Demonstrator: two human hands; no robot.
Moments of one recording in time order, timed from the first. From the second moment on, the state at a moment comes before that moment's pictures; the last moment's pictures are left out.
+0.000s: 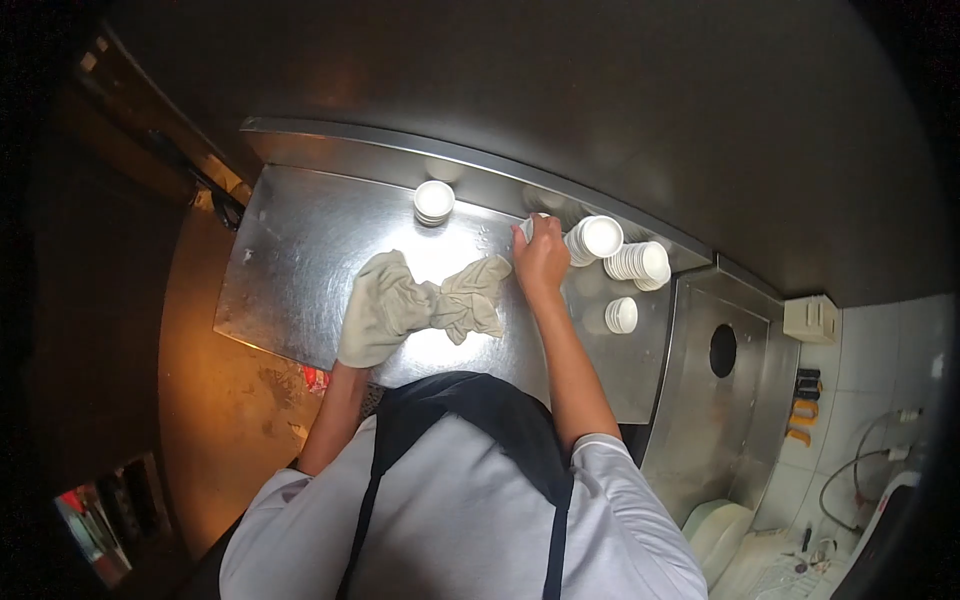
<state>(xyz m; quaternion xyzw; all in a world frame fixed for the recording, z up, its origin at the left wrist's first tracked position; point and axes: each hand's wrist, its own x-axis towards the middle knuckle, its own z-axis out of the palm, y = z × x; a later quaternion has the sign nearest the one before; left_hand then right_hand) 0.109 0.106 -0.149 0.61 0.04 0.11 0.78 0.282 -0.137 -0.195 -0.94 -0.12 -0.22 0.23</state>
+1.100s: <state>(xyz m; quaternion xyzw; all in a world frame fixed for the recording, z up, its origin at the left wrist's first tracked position) 0.101 0.107 -0.220 0.70 0.11 0.22 0.67 0.159 -0.136 -0.215 -0.92 -0.33 -0.02 0.22</state>
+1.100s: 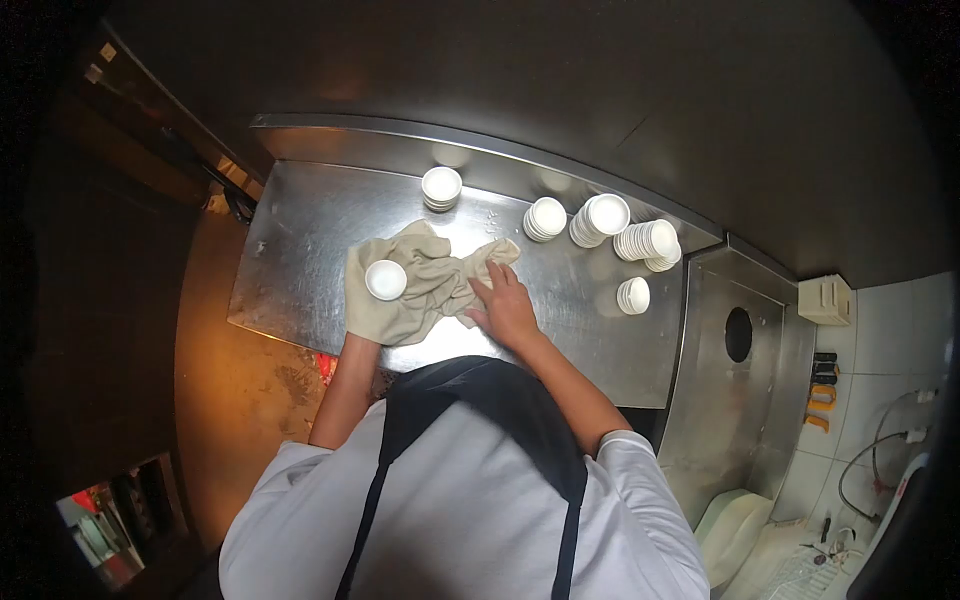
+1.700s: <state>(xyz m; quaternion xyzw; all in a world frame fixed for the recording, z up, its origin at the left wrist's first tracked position) 0.119 0.061 -0.171 0.55 0.14 0.18 0.80 0.170 -0.056 -0.141 -0.88 -0.36 0.05 0.31</state>
